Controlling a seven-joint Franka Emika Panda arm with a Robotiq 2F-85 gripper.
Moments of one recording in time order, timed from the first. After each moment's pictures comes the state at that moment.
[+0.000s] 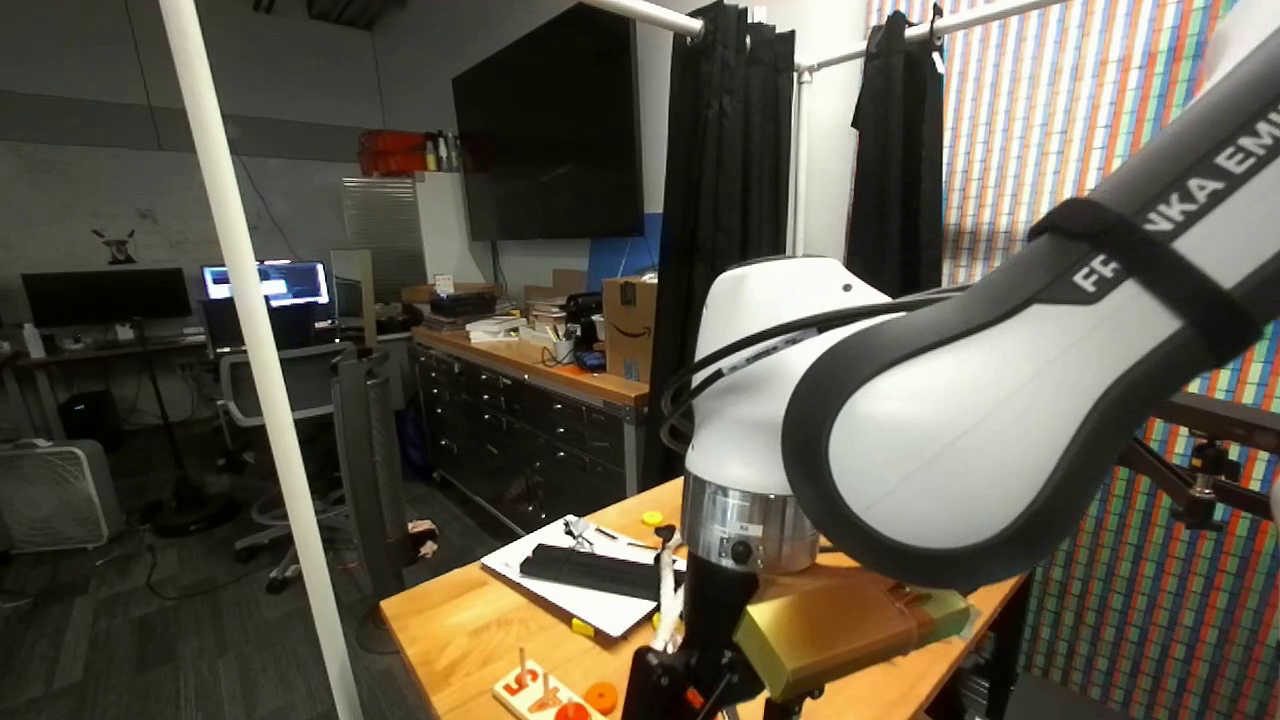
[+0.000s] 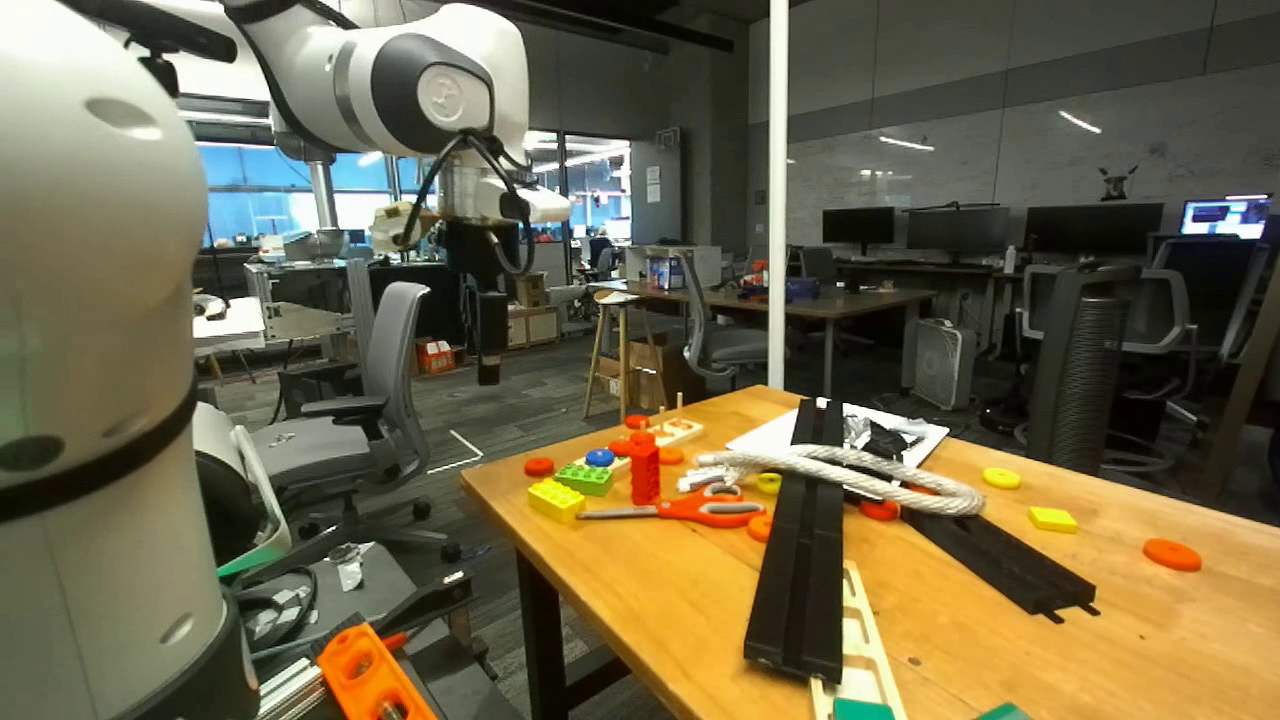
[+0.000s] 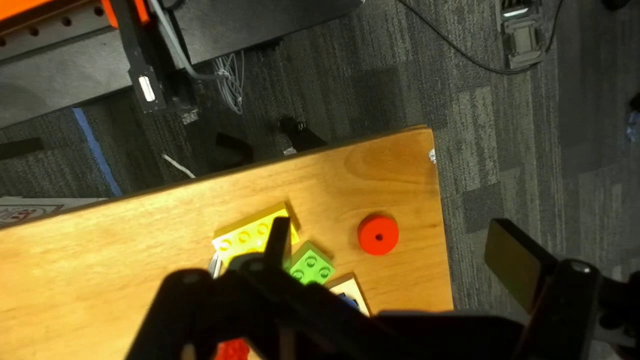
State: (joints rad) arm 0.28 -0.37 0.38 -2.75 0.40 2.45 0.59
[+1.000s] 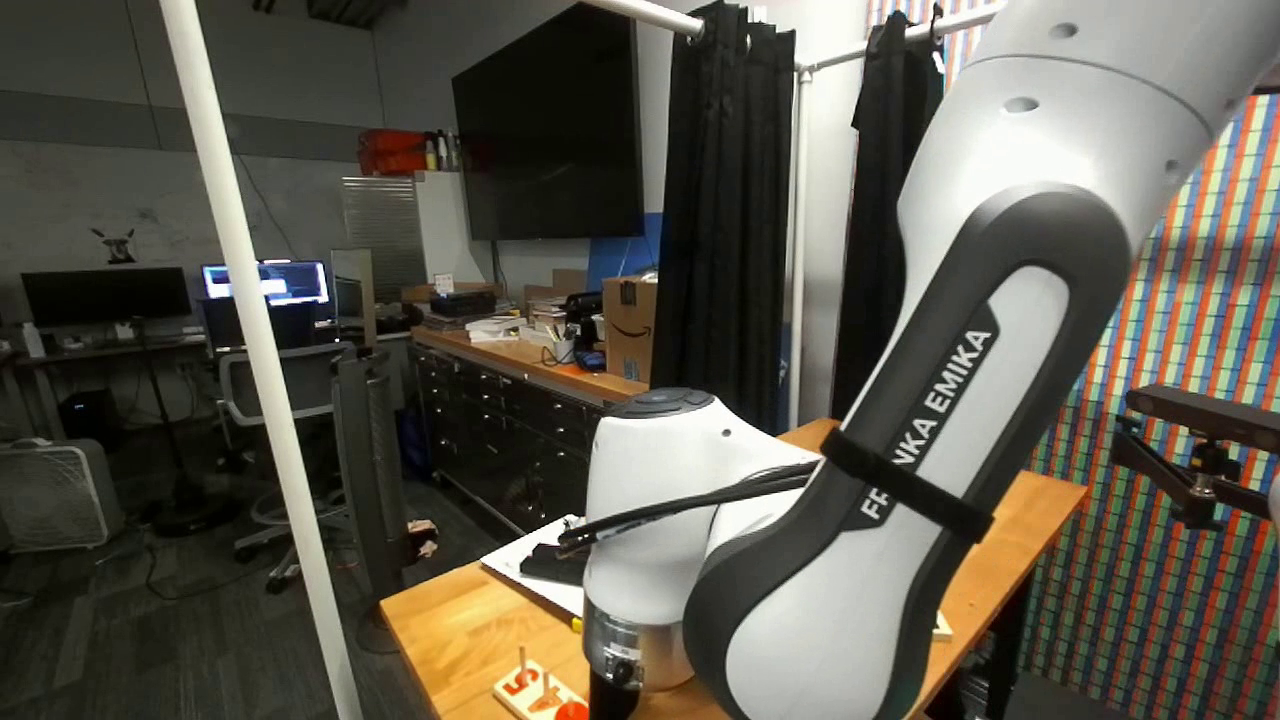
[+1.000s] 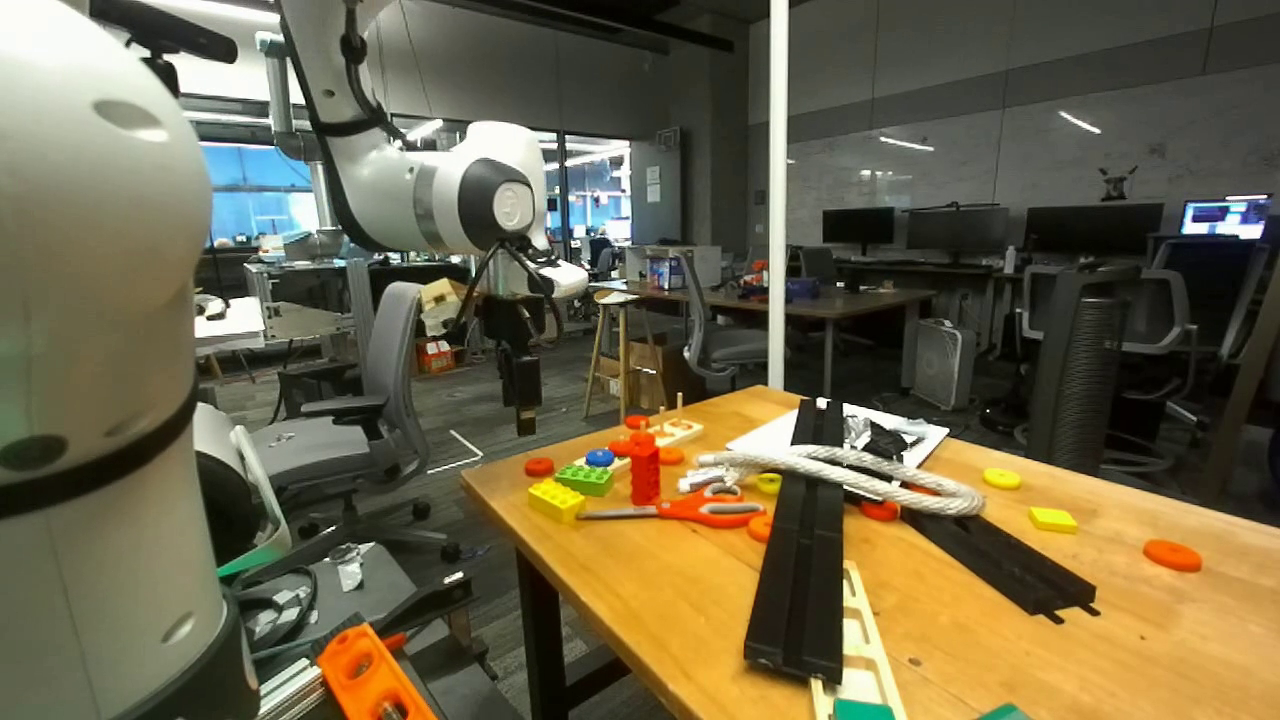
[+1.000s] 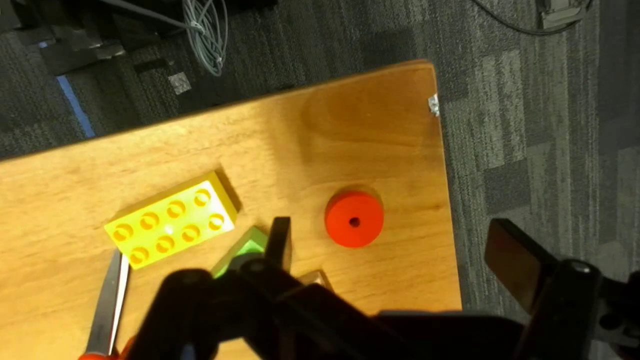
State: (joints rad) arm 0.29 0.06 0.36 -2.60 0.06 2.74 0.87
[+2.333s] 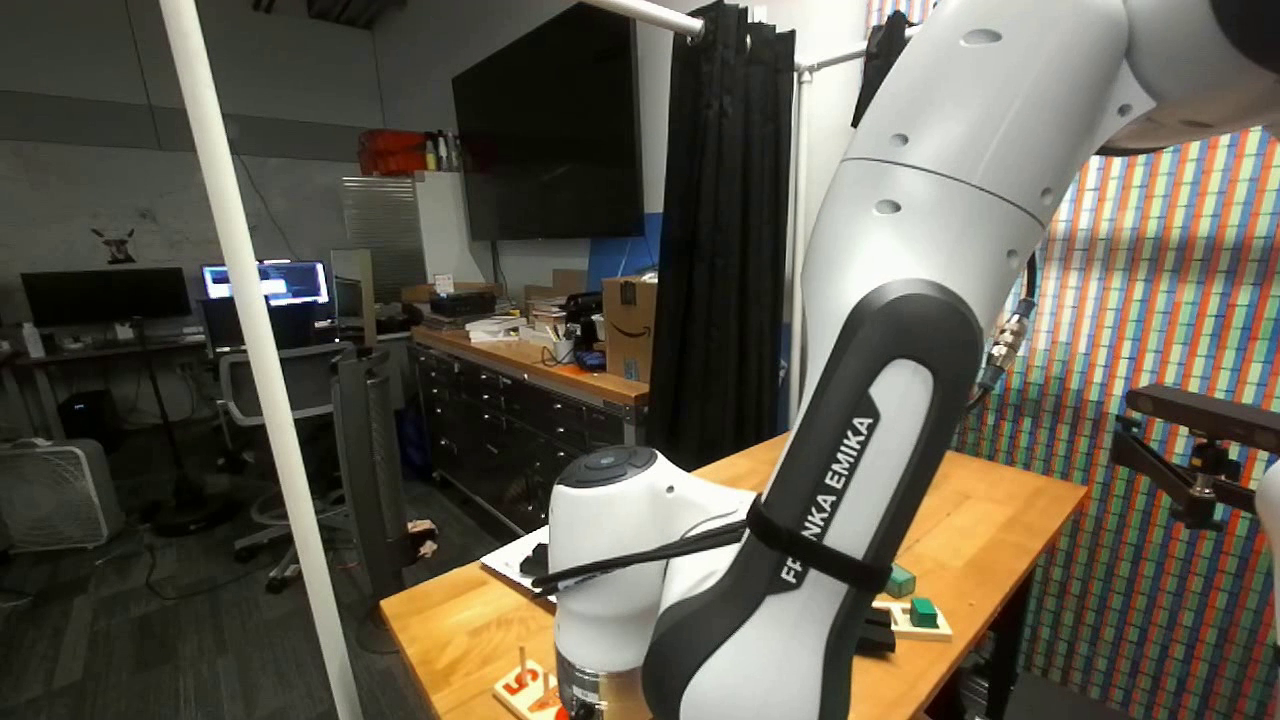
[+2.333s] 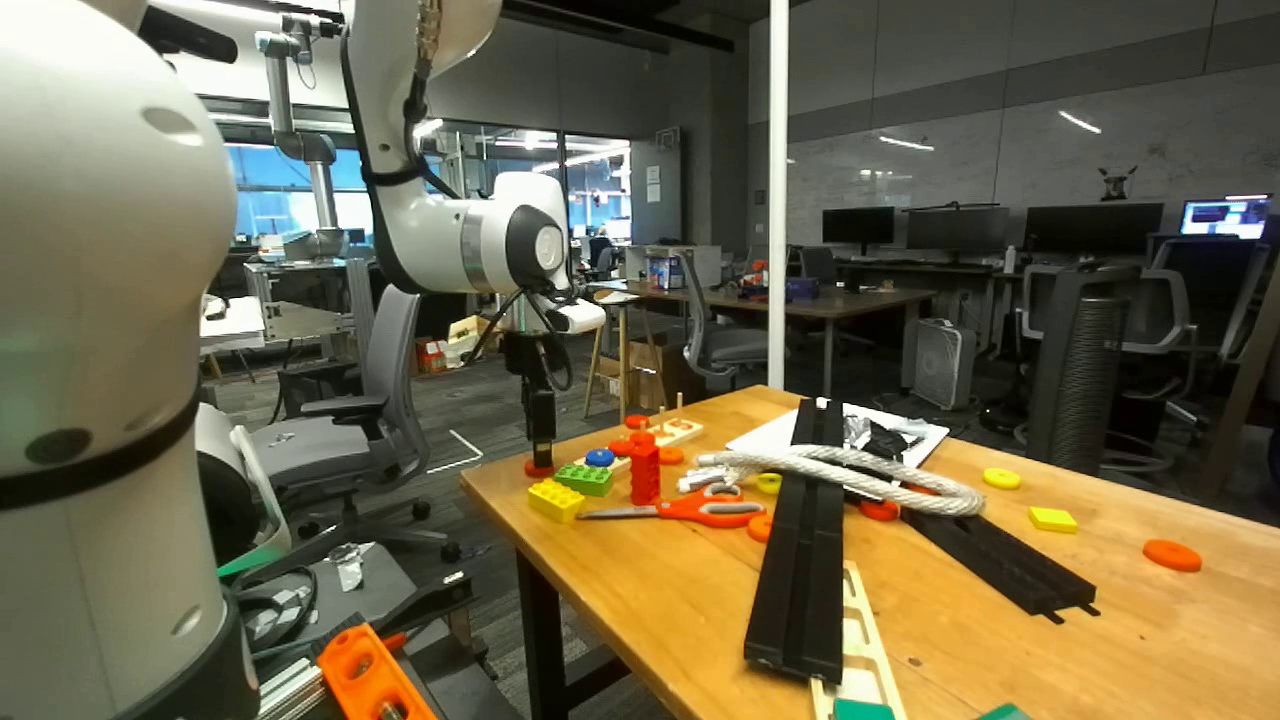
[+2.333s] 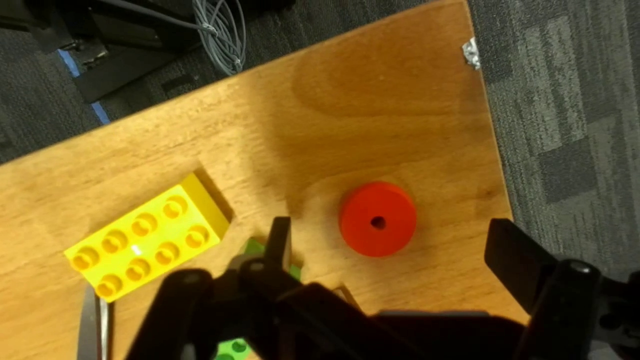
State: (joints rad) arm 0.36 0.25 0.23 -2.48 -0.10 2.73 1.08
